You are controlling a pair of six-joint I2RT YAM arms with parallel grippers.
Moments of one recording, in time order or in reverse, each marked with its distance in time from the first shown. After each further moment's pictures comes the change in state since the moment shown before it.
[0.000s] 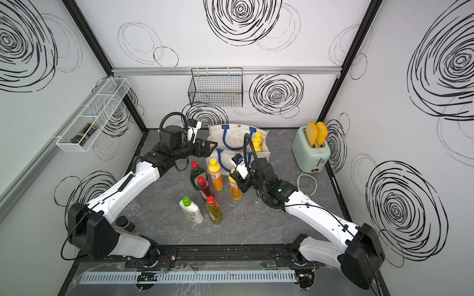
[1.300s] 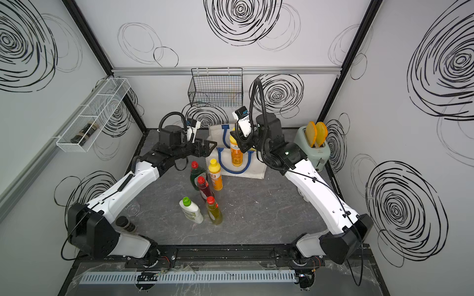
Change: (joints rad) left arm 0.009 0.000 0.000 0.000 0.003 0.000; right arm -0.145 0.238 0.724 -0.326 -0.002 -0.005
